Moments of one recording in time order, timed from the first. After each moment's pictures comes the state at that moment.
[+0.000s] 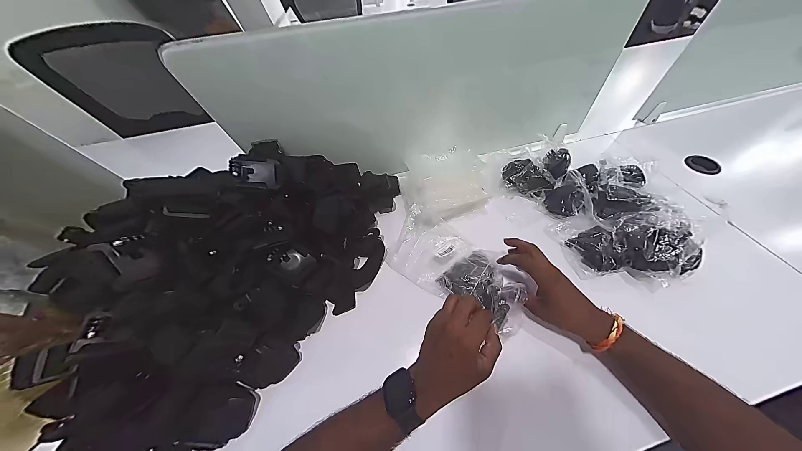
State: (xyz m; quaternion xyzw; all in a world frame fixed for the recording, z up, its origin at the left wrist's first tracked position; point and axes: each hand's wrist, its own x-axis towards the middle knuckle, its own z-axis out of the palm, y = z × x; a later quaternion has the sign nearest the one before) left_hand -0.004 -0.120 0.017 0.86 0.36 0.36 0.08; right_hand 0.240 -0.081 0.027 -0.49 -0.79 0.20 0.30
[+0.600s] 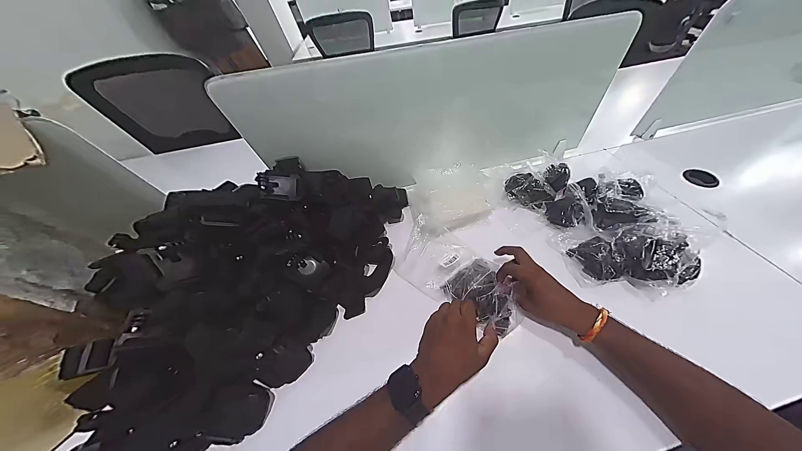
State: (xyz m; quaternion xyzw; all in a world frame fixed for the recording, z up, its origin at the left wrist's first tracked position) left_hand -0.005 -0.117 0.030 0.84 0.49 0.19 0.10; right_hand 0.231 -0.060 0.033 -0.46 -0.82 0.23 0.25
